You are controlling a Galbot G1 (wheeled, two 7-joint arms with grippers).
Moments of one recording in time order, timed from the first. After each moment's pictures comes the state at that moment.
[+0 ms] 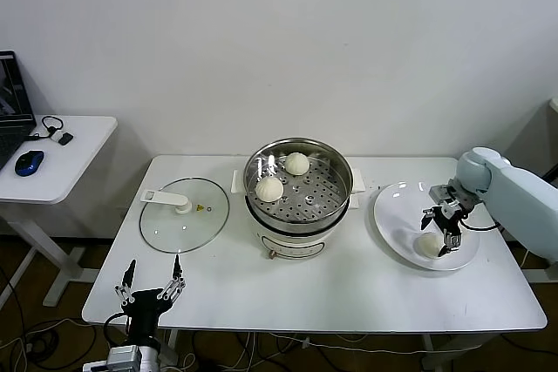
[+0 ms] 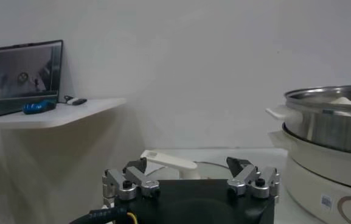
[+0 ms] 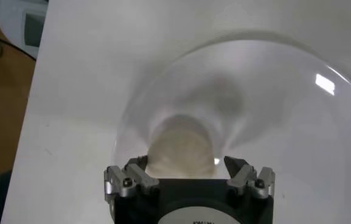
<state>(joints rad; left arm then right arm) 1.76 -1.50 -0.55 -2.07 -0.02 -0.06 -0.17 -0.02 0.73 -0.76 0.88 -0.19 0.14 -1.31</state>
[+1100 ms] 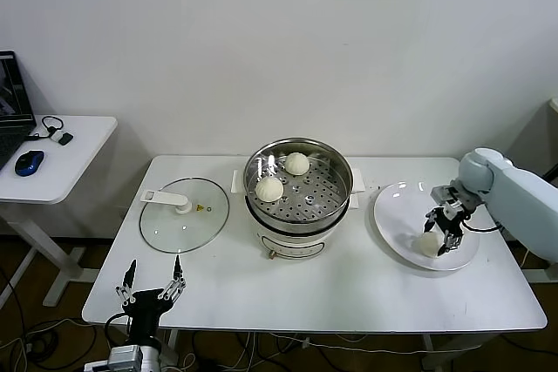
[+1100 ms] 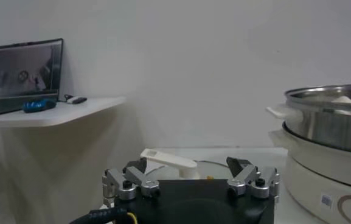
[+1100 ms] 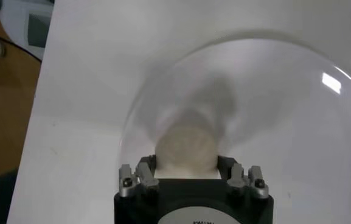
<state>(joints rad) 1.76 -1.51 -0.55 -2.07 -0.02 -0.06 -0.18 -0.02 0.71 -0.76 0.91 -0.18 0.15 -1.33</state>
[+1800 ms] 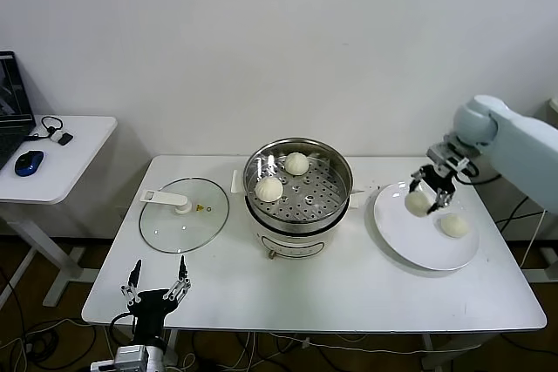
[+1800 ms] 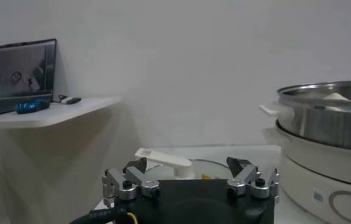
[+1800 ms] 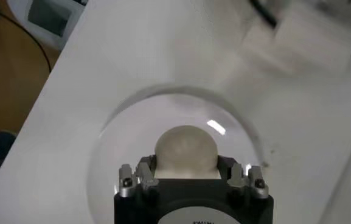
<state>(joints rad) 1.76 -1.51 -0.53 -2.07 0.01 -0.05 -0.18 0.37 0.70 -1.01 1.12 -0.02 0.25 -1.38</state>
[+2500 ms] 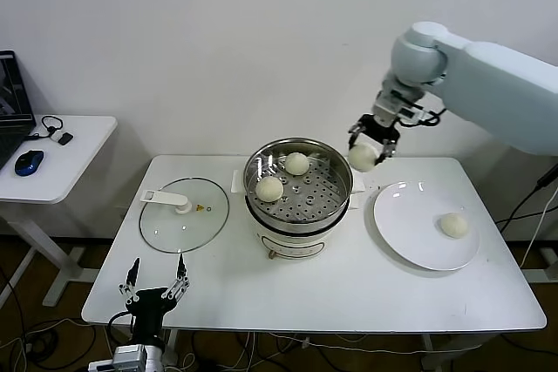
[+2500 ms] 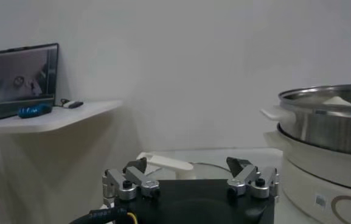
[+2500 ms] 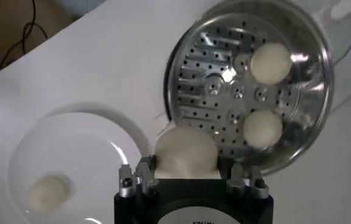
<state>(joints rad) 1.76 -1.51 -0.53 -2.09 0.02 -0.05 -0.18 0.65 0.90 -1.16 1.32 0.02 0.33 -1.38</state>
